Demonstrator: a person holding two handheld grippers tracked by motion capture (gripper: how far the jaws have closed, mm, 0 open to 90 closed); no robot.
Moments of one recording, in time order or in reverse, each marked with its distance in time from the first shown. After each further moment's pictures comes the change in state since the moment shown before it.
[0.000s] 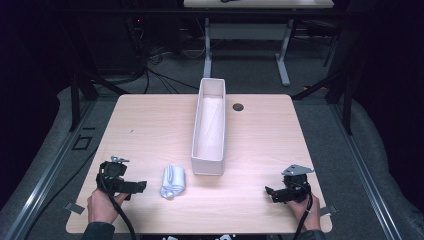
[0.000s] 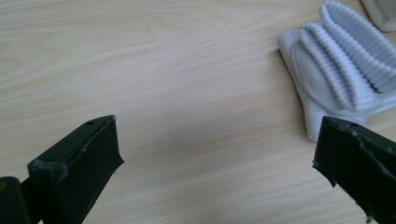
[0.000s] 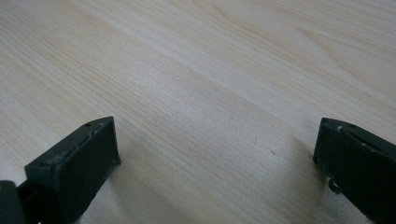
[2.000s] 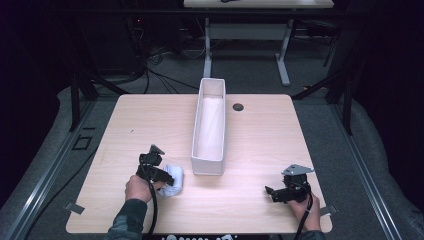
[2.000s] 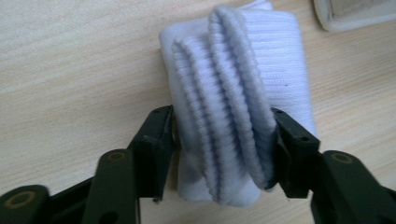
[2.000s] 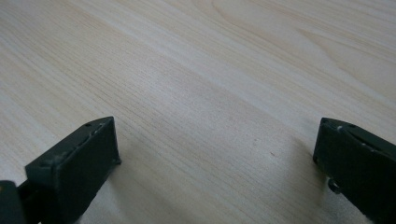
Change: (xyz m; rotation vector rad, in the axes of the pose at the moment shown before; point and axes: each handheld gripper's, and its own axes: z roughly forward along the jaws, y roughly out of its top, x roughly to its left) left arm -0.052 0.047 0.071 0.284 -0.203 -0.066; right arm -0.001 0.000 0.001 -0.001 -0.003 -0.007
